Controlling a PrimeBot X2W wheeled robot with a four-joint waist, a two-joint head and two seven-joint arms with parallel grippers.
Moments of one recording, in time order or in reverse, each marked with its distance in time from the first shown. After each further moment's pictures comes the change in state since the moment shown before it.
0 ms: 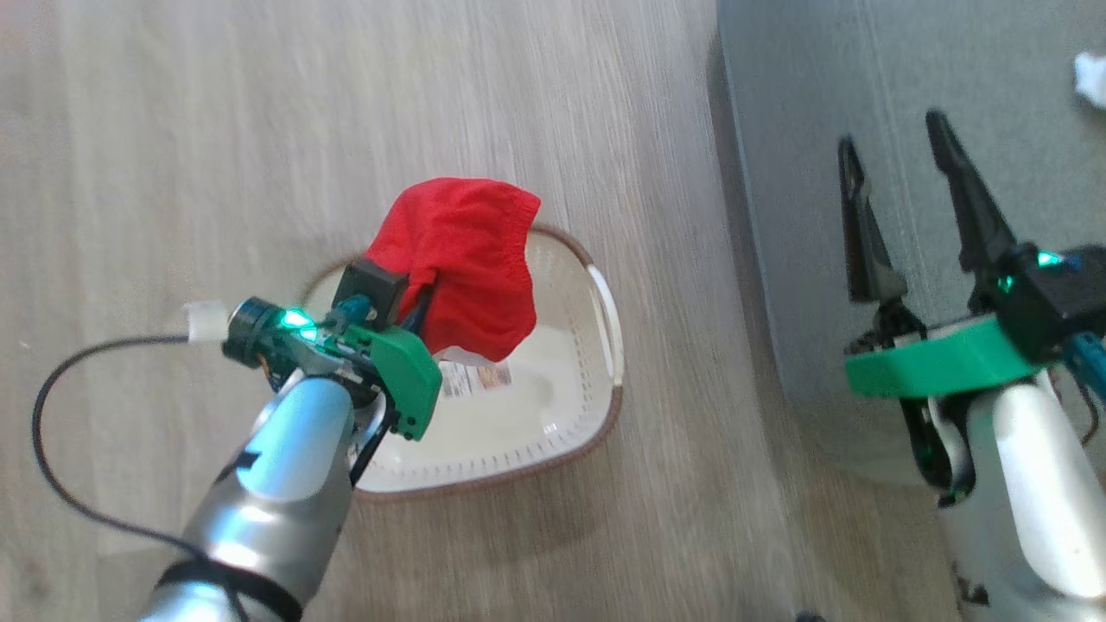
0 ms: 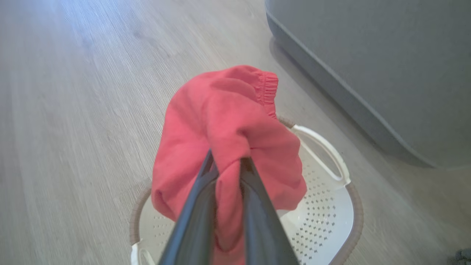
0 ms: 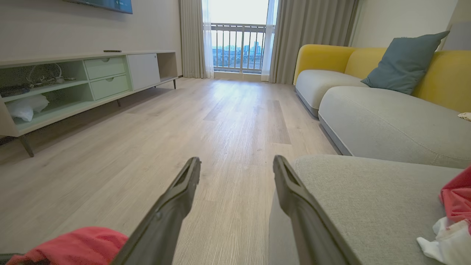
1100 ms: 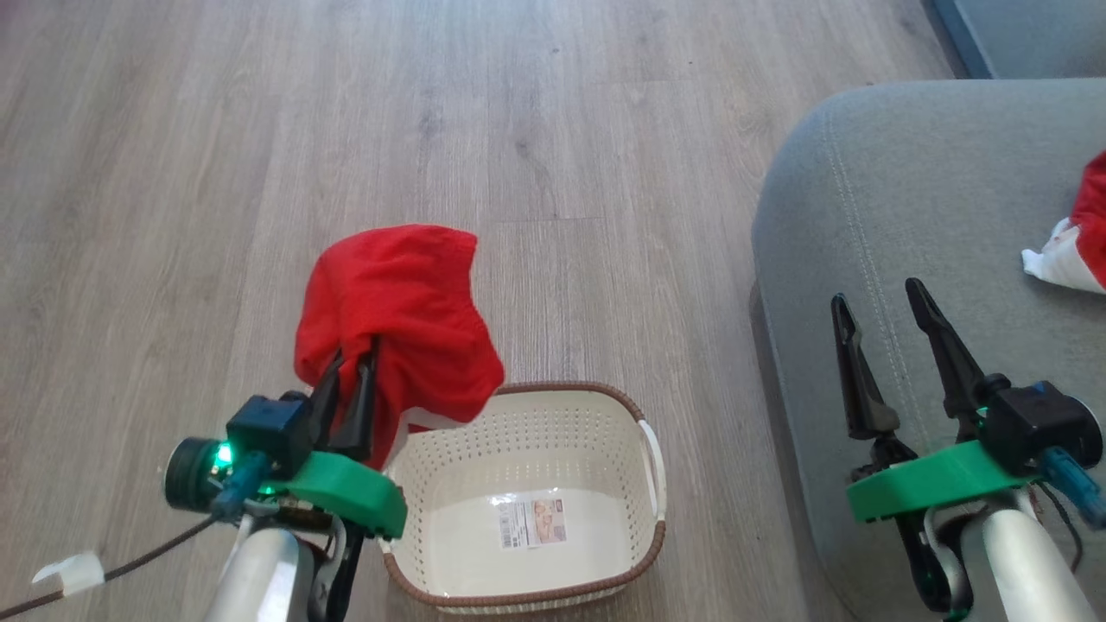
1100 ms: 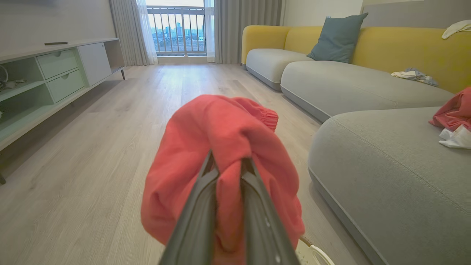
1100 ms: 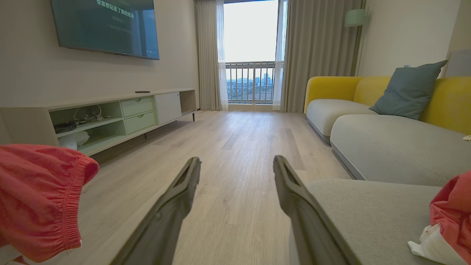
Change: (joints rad) left arm 0.553 -0.004 0.303 -0.742 -0.003 0.077 -0.001; right arm 0.252 -0.002 -0.018 0.030 0.050 0.000 0.000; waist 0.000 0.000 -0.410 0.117
